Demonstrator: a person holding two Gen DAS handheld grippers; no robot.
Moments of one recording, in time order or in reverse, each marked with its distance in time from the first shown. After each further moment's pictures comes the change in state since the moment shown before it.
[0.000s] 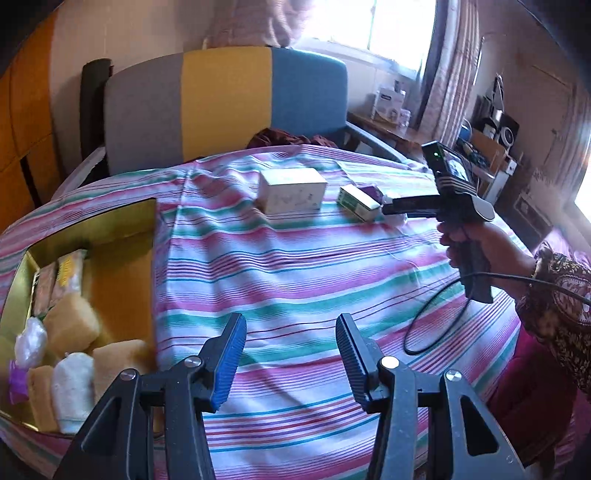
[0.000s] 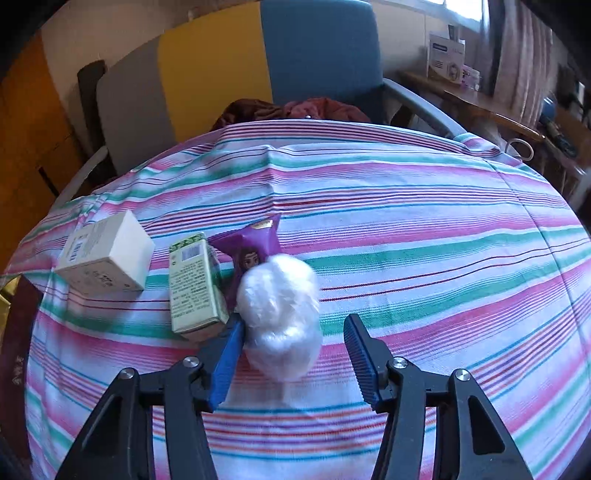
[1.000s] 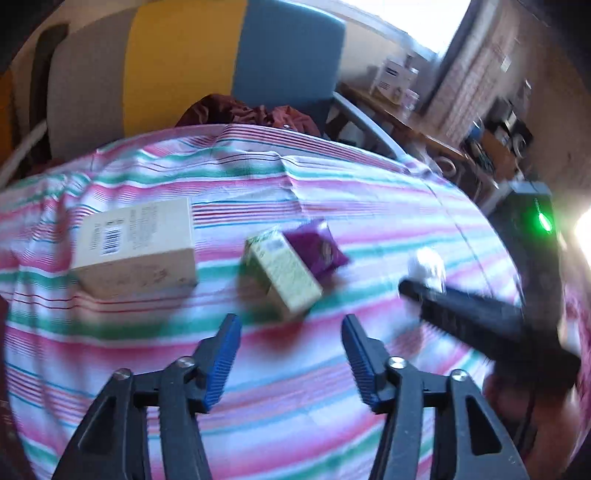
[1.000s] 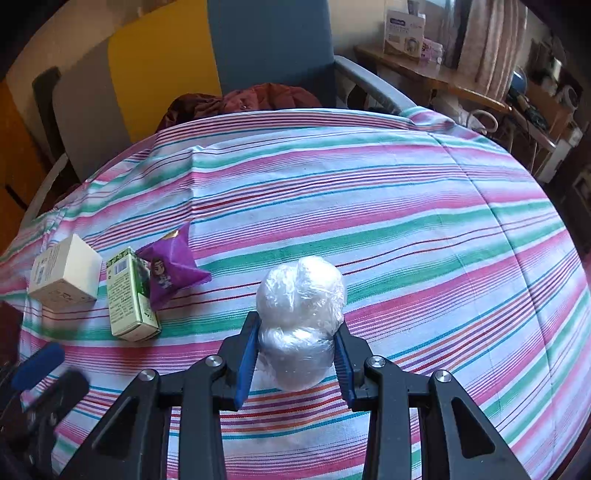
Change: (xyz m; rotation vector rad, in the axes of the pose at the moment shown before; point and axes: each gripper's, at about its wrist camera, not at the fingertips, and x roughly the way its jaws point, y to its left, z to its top) left arm 0.192 -0.102 0.144 -0.140 0.158 -0.087; right arm -0.022 -0.055 0.019 0.069 0.097 -0.115
